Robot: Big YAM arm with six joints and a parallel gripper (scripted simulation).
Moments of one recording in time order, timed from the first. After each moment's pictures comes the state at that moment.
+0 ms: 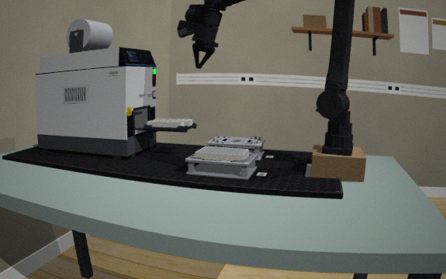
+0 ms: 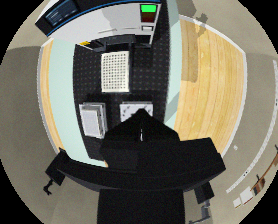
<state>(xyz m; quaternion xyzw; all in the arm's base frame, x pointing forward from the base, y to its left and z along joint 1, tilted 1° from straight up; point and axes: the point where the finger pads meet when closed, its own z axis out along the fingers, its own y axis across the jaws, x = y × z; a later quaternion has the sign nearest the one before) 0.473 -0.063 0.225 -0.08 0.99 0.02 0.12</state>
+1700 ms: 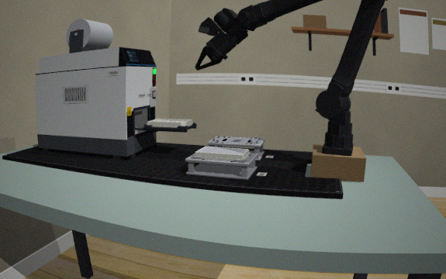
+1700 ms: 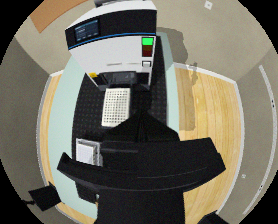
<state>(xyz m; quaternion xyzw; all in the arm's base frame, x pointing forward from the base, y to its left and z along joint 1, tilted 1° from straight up) 0.475 -0.062 0.220 -0.08 0.91 0.04 0.41</state>
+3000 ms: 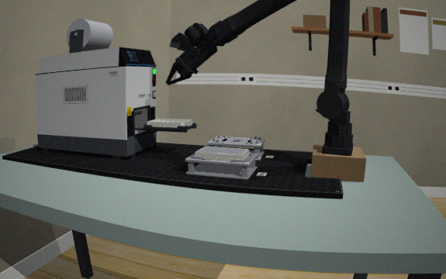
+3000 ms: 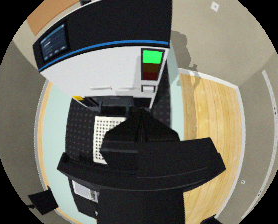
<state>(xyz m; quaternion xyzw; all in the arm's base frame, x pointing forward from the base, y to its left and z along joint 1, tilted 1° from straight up) 0.577 -0.044 0.170 -0.08 0.90 0.04 0.42</state>
